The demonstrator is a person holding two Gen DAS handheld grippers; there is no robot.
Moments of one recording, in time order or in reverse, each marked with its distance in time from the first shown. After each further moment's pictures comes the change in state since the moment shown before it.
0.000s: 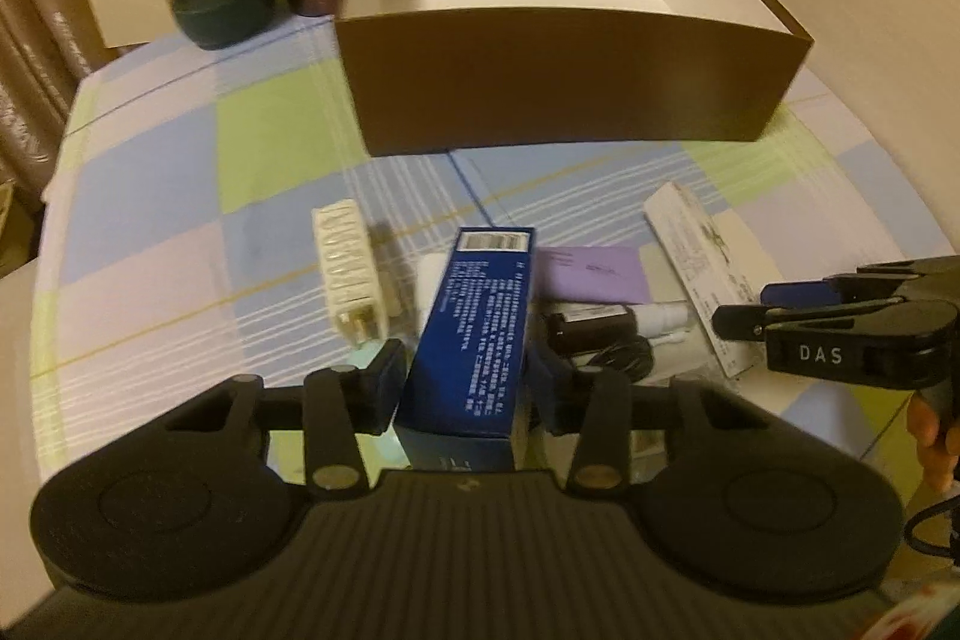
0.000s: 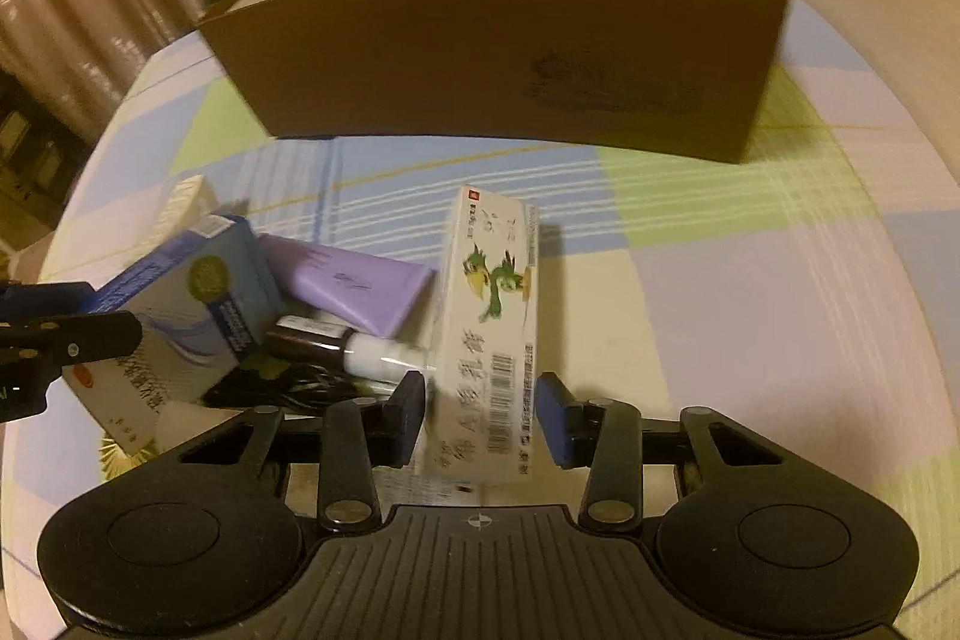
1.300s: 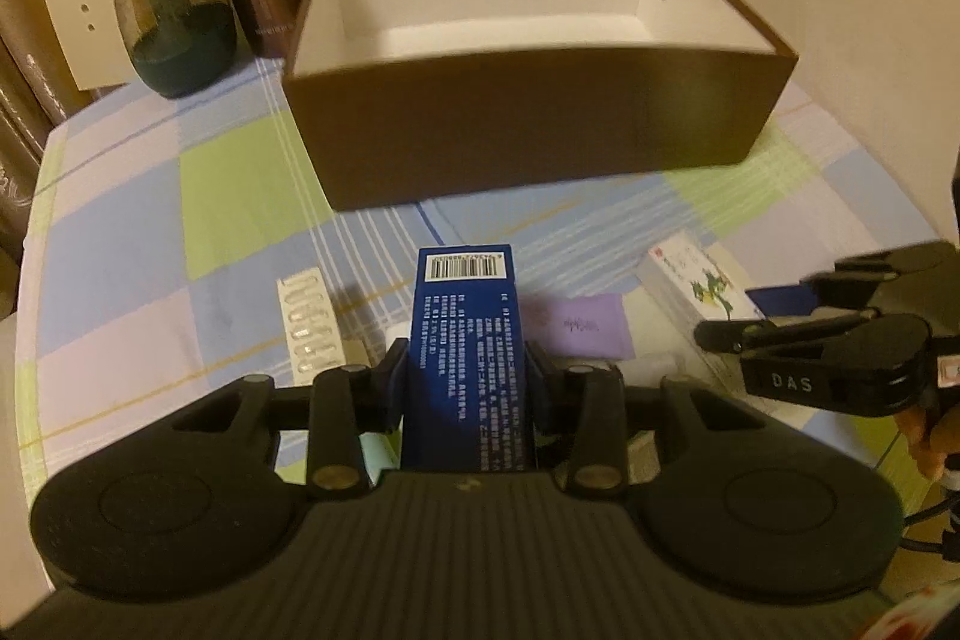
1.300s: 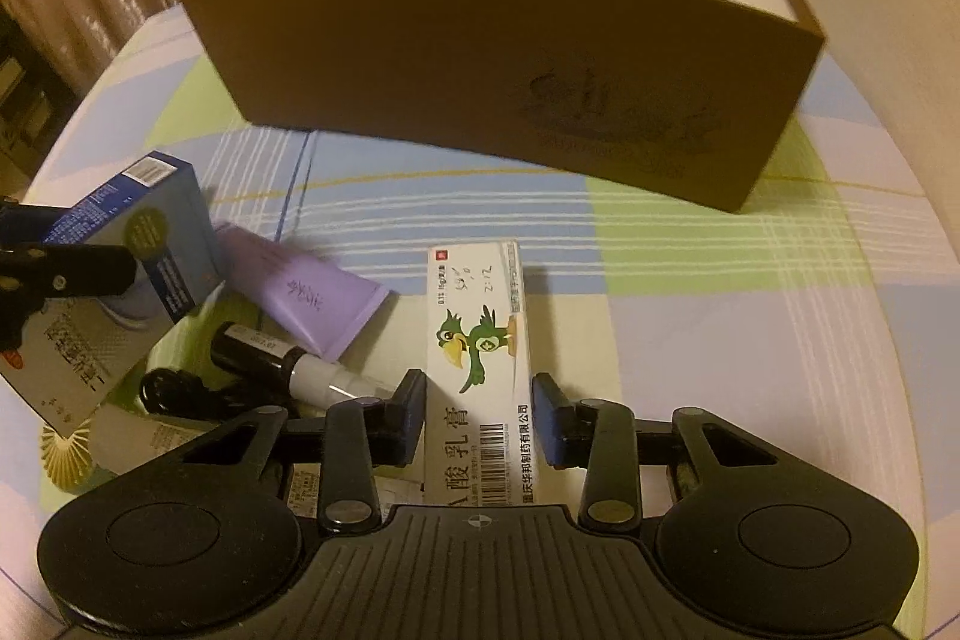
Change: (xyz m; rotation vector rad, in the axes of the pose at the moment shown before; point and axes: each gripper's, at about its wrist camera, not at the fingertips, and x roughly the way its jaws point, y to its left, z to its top) left arm 0.008 -0.007 0.026 0.052 -0.063 -0.011; right arm 0.010 0.000 0.017 -0.102 -0.019 -0.032
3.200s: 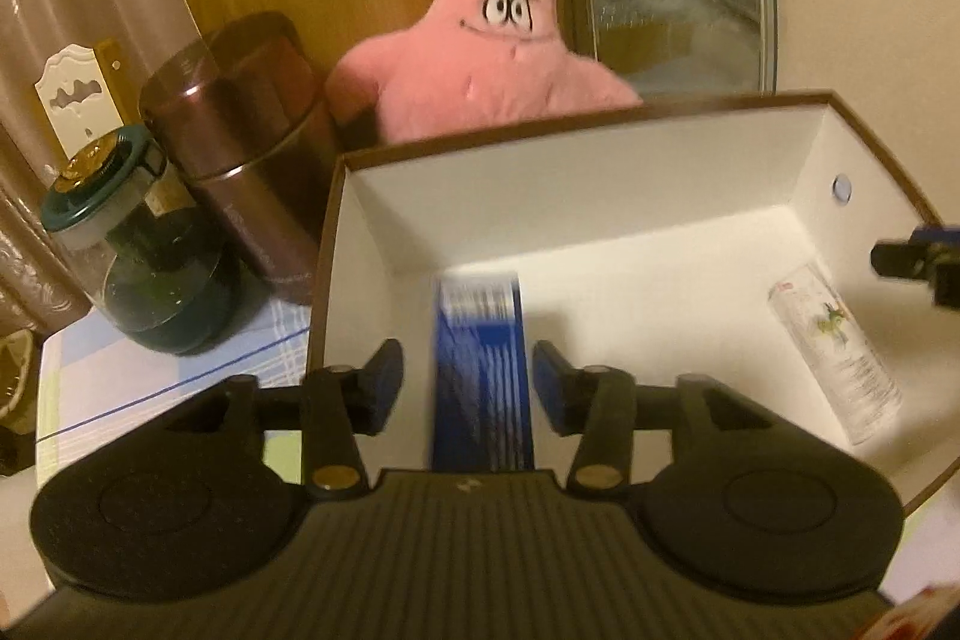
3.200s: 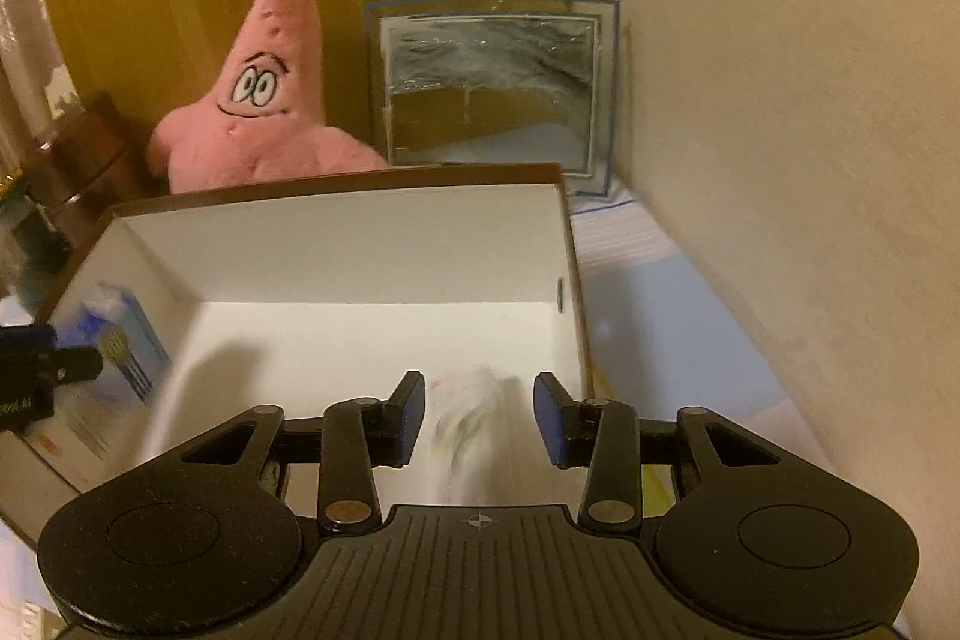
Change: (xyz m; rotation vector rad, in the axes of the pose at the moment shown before) left arm 0.122 0.032 0.207 0.046 -0.113 0.135; right arm 0.012 -0.103 0.186 0.174 -0.254 -0.164
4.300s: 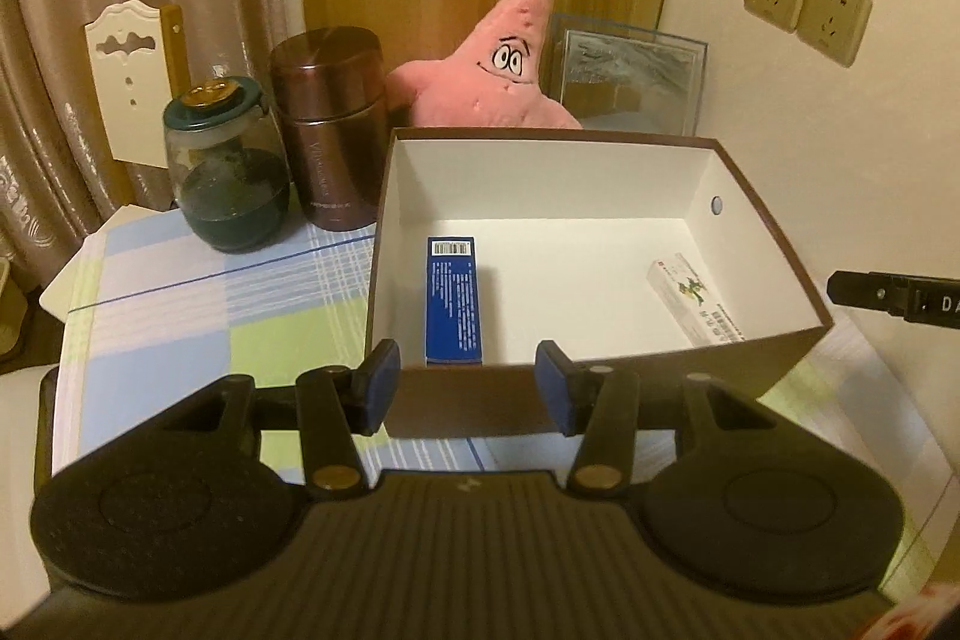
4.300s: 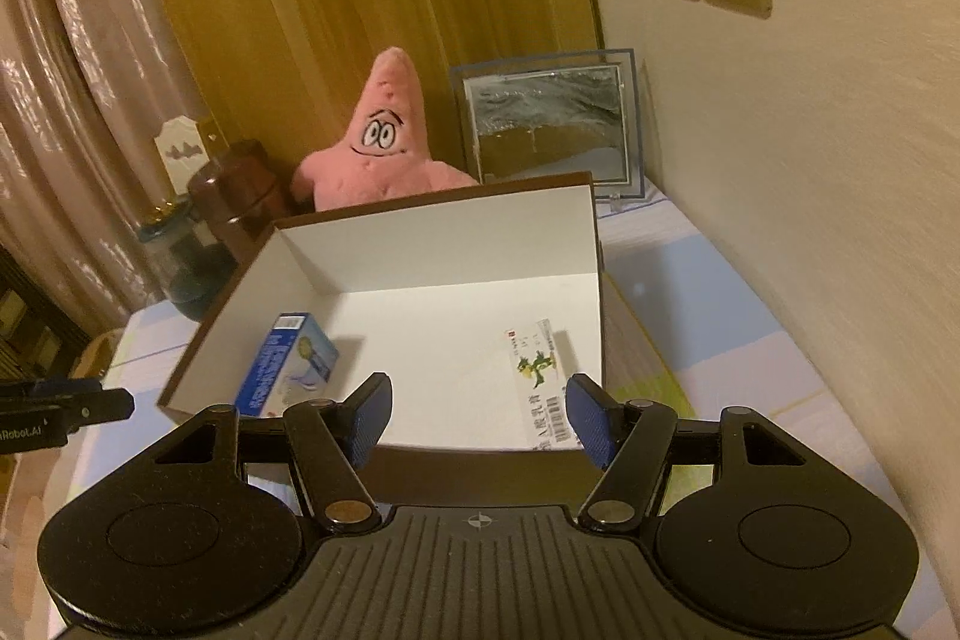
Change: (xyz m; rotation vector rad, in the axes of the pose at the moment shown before) left arm -0.161 0.027 -0.080 -0.170 -0.083 -0.106; right arm -0.141 -0.004 -0.053 0.065 -0.077 0.199
